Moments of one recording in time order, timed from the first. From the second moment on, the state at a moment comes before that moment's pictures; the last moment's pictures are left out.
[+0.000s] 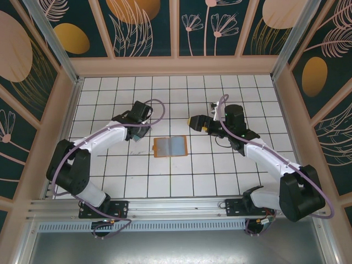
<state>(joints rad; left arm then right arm) -0.50 1.56 1.03 -0.48 -0.37 0.16 0.42 1.24 0.71 0.06 -0.59 0.69</state>
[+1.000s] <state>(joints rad) -0.44 0.90 0.42 0.01 -0.97 -0.50 0.22 1.11 0.41 0.34 0.35 0.23</state>
